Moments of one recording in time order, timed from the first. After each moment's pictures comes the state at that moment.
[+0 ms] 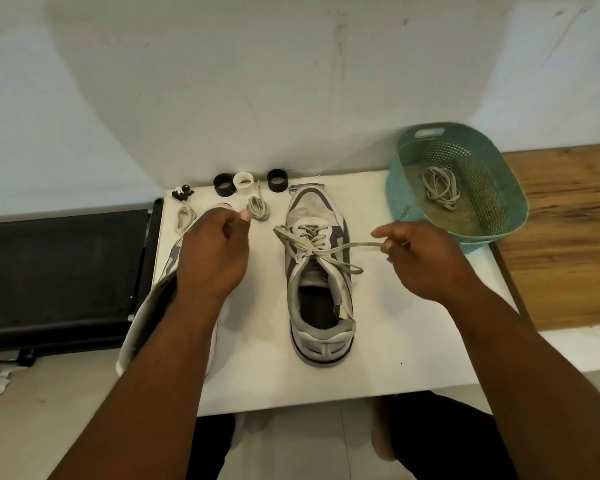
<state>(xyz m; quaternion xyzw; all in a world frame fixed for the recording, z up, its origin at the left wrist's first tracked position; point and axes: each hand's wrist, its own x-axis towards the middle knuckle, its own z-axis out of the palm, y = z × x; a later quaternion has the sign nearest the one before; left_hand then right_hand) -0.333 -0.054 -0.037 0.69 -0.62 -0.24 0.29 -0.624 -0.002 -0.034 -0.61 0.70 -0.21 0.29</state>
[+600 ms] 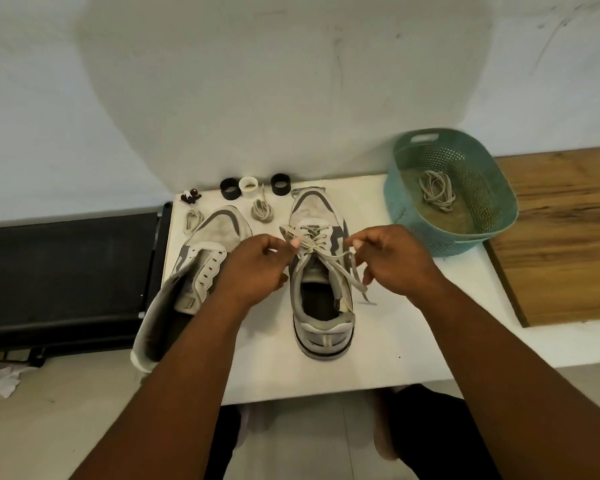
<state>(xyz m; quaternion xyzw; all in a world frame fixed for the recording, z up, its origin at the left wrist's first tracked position) -0.362 -0.031 -0.035 0.64 -0.50 -0.53 0.24 -0.587 -0.004 -0.029 -0.52 0.70 -0.26 0.42</state>
